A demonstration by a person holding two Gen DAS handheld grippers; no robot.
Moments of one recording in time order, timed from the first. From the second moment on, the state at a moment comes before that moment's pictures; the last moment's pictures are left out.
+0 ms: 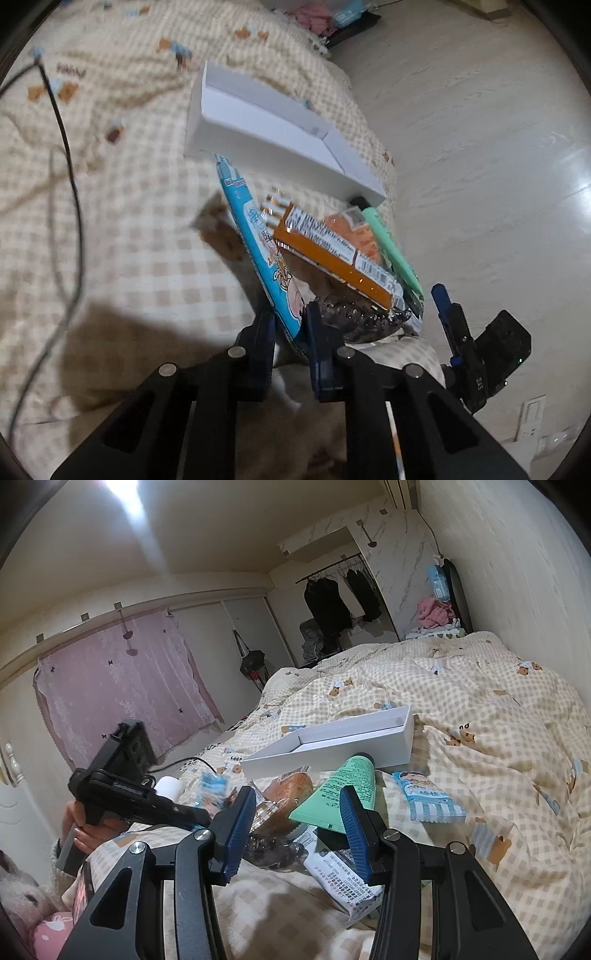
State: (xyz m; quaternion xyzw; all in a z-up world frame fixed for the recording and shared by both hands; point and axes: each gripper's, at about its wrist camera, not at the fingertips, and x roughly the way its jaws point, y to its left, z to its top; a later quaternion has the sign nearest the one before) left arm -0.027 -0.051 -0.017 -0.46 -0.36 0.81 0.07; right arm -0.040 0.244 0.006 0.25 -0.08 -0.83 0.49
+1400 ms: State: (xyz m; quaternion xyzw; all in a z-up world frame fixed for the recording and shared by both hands) left arm -0.026 -0.032 0.020 -0.50 -0.08 0.86 0.00; right arm -0.047 0.244 0.003 0.26 -0.09 -0.82 0.50
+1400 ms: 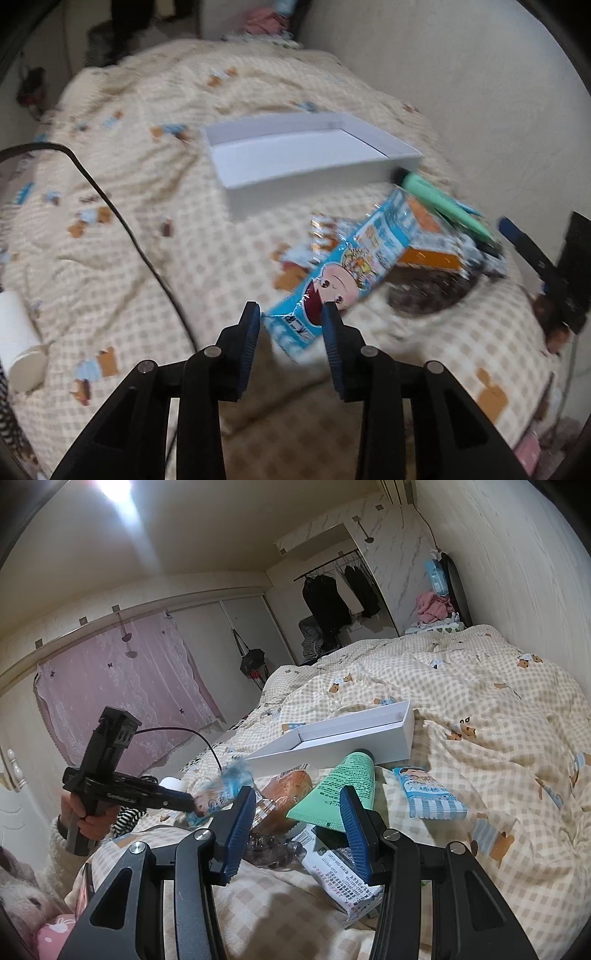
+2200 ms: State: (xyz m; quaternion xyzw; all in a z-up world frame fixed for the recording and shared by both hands) left arm -0.022 -0.028 0.007 -0.44 -0.01 0.89 0.12; right arm -0.048 0.246 -0.001 0.26 -0.09 -0.82 0.50
